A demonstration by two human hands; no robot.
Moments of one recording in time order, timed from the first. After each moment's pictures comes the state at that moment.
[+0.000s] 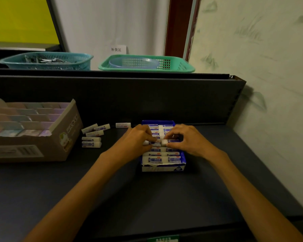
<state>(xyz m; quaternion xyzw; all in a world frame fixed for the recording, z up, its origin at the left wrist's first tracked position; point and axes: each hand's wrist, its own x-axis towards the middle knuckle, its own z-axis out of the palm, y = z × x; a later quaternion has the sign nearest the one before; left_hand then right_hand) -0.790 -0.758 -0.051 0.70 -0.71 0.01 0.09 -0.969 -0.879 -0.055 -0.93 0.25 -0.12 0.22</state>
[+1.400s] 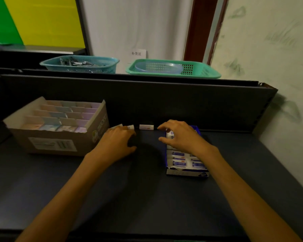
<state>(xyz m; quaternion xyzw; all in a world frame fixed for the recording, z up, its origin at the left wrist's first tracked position) -0.716 -0.684 -0.039 0.80 -0.59 0.02 0.07 -0.882 -0.846 -0.045 -0.96 0.21 -0.13 0.12</state>
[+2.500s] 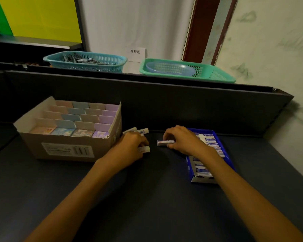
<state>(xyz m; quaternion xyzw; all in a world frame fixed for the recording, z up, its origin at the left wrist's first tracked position) -0.660 -0.683 -0.068 0.76 -0.62 -0.10 0.16 -0.819 -0.836 -0.060 -0.96 0.27 -0.04 0.11</state>
